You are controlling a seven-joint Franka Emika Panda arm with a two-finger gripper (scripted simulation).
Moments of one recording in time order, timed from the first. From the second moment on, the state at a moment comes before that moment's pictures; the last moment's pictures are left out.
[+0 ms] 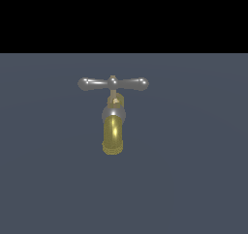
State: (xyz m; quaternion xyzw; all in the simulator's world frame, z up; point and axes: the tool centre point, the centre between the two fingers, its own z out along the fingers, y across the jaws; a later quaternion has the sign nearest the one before) arm -0.203 -0.038 0.393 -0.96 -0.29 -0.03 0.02
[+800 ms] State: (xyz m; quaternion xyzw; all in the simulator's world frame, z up) arm -0.152 -0.063 0.314 -0.88 -0.47 -0.02 0.01
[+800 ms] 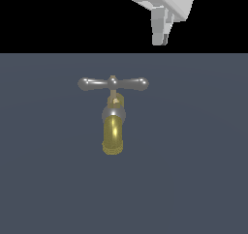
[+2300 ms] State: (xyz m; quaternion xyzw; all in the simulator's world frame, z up) arm -0.067 -0.060 0.201 -0.72 -0.69 0.00 0.00
